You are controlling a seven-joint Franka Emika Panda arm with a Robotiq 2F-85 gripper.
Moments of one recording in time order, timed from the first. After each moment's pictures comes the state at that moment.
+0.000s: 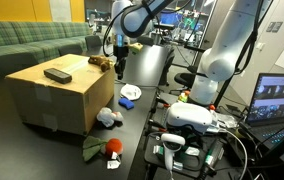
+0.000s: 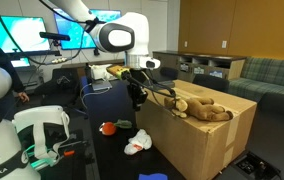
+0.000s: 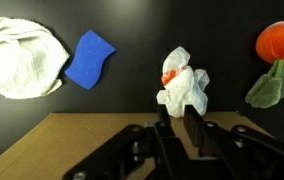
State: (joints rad) arm 0.00 -0.13 0.08 -2.50 0.04 2.32 -0.11
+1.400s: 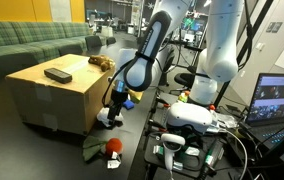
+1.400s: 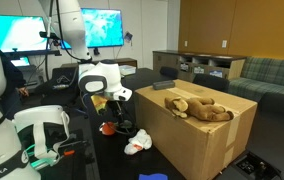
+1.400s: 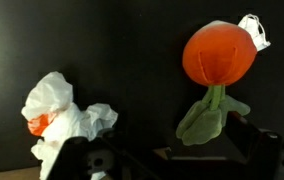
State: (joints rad) arm 0.14 0.24 0.38 -2.66 0.54 3.03 -0.15
